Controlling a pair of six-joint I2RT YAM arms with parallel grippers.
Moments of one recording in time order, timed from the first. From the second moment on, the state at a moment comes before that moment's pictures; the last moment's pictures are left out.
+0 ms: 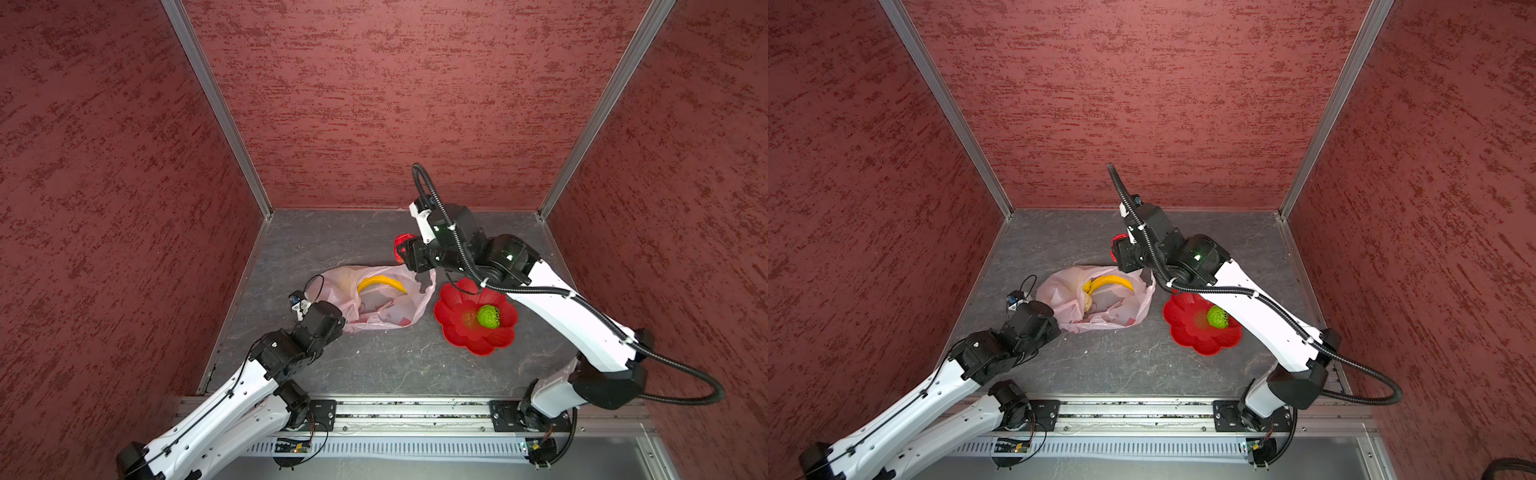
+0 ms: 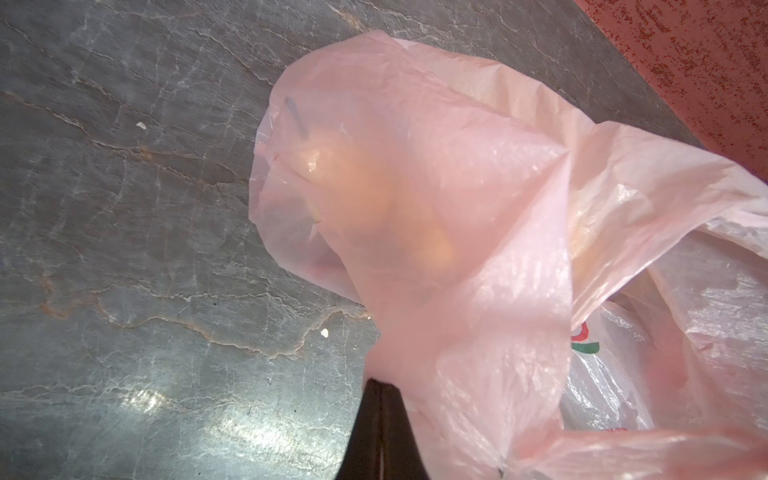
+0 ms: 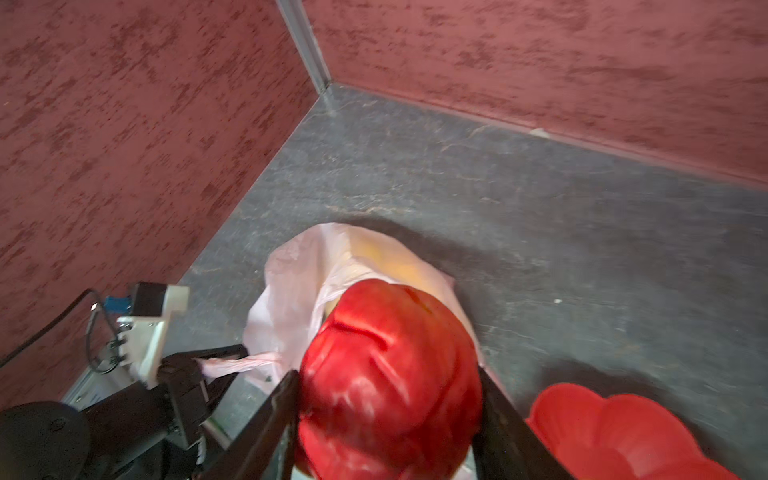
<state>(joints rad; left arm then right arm) -0.68 0.70 0.64 -0.90 -0.39 -1.12 0.87 1.53 1.87 -0.94 0.19 0.40</state>
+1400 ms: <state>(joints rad) -0.68 0.71 0.64 -0.90 -0.39 -1.13 0.49 1.42 0.97 -0.66 0.12 0.49</state>
